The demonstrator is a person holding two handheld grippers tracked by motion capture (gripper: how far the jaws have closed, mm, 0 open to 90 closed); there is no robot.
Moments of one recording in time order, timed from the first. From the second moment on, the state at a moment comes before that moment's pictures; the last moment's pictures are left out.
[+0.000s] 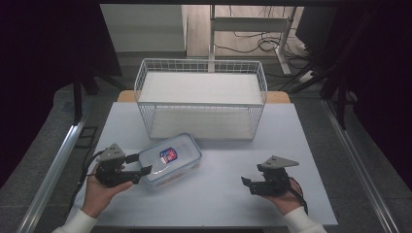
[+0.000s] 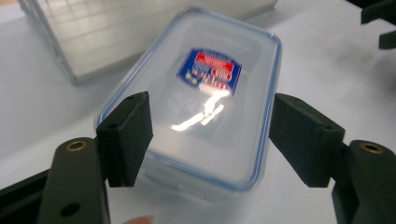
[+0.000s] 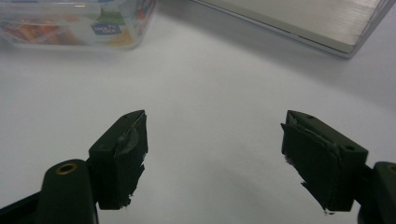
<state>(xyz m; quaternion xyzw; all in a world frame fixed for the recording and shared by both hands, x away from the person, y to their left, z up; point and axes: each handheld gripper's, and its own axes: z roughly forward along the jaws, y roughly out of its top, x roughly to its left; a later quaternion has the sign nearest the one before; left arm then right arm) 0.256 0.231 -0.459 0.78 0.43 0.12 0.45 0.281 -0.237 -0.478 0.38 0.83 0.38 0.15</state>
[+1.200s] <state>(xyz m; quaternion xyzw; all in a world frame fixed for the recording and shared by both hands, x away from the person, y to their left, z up) 0.381 0.186 -0.444 0.83 0.40 0.13 0.38 0.283 -0.242 -0.481 0.38 0.83 0.38 0.14</state>
